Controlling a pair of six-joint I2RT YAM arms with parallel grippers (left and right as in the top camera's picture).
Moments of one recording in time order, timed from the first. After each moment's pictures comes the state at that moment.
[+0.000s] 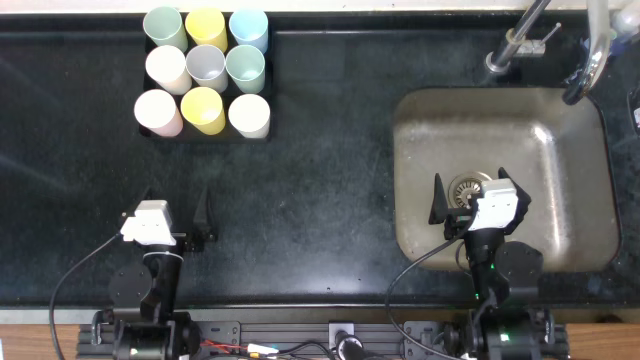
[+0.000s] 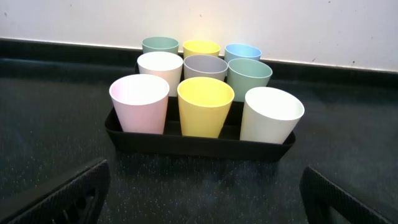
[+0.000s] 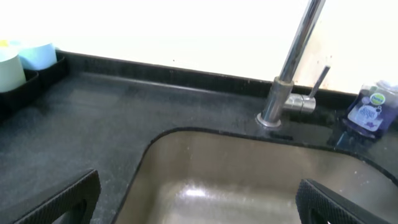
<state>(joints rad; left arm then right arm) 0.01 0.01 0.05 -0.18 0.06 -0.10 0.05 0.30 0.19 -0.07 -0.03 -0.09</state>
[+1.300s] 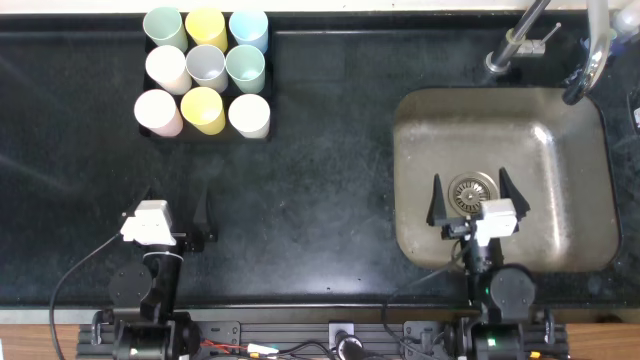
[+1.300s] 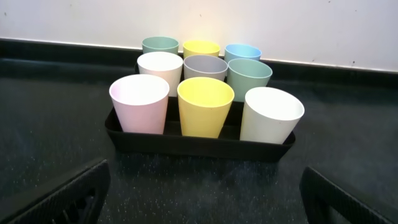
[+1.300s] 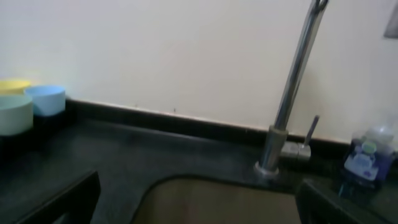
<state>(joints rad) 0.01 0.01 0.05 -0.18 0.06 -0.10 0.04 0.09 0.02 0.17 -0.05 -0.09</state>
